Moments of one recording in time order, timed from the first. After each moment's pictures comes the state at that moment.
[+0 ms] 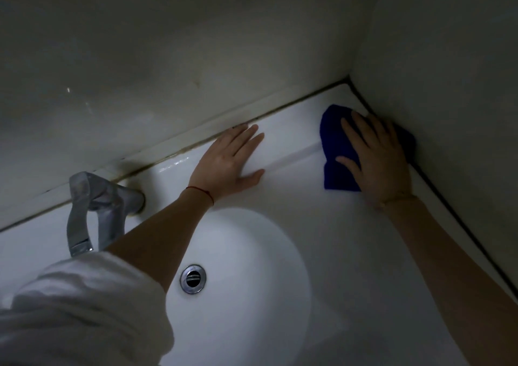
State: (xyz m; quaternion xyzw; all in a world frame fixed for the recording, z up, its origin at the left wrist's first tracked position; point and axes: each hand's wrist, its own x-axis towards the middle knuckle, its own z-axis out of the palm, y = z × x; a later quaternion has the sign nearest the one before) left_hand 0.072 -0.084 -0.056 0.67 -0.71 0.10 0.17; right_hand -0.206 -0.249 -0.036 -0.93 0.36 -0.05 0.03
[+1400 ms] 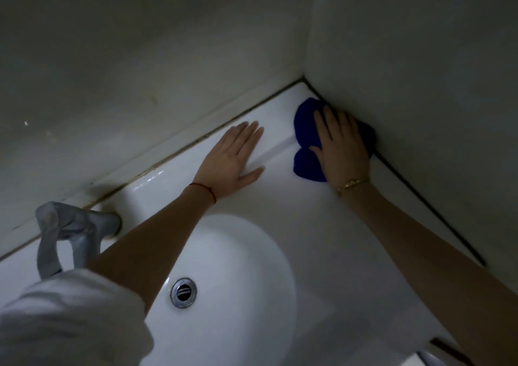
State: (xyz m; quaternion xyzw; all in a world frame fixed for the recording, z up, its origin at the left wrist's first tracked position) left_hand 0.034 -0.126 -0.050 0.63 -0.77 0.04 0.12; right_hand -0.201 -0.241 -0.033 -0.89 0.46 0.02 0.00
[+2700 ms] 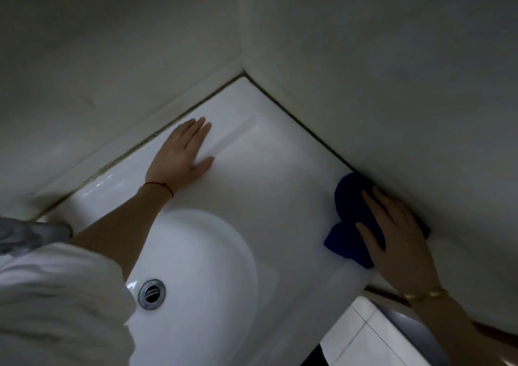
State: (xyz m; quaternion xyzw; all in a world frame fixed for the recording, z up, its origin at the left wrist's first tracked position) left_hand 0.037 -0.129 -0.057 0.63 -0.77 0.03 0.14; right_hand -0.410 -0.076 -0.008 -0.79 0.58 -0.10 0.15
